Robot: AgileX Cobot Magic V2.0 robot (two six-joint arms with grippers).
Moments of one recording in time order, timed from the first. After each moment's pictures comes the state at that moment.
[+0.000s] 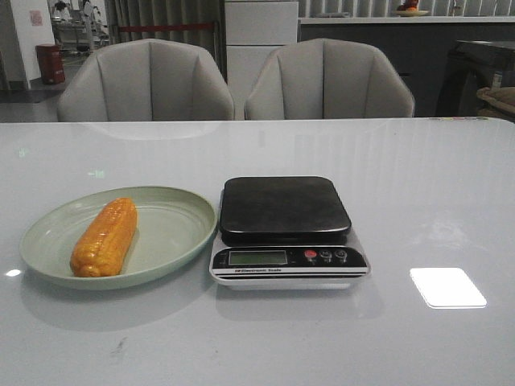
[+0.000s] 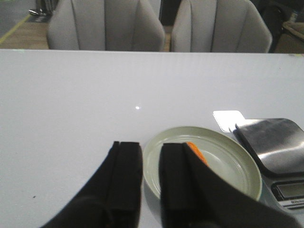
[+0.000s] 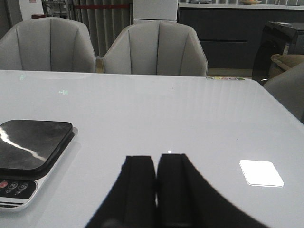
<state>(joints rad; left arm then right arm) -0.21 0.41 -0.37 0.01 0.28 -0.12 0.05 -0.01 0.03 -0.02 0.08 0.05</state>
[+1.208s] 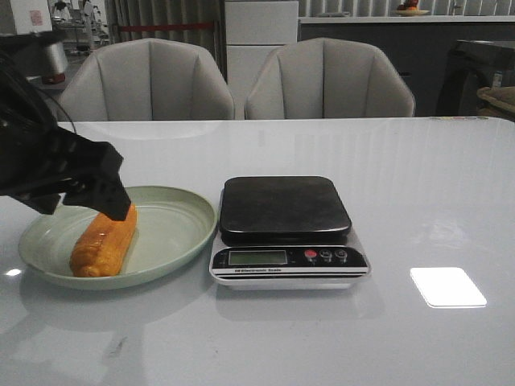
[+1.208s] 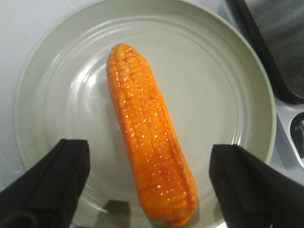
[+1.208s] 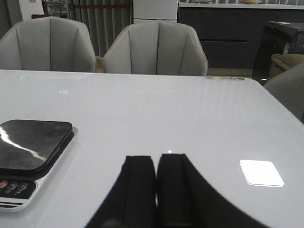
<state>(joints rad) -0.43 1.55 -0.76 -0.08 0.16 -0.12 0.05 -0.01 0.03 -0.02 0.08 0.05</state>
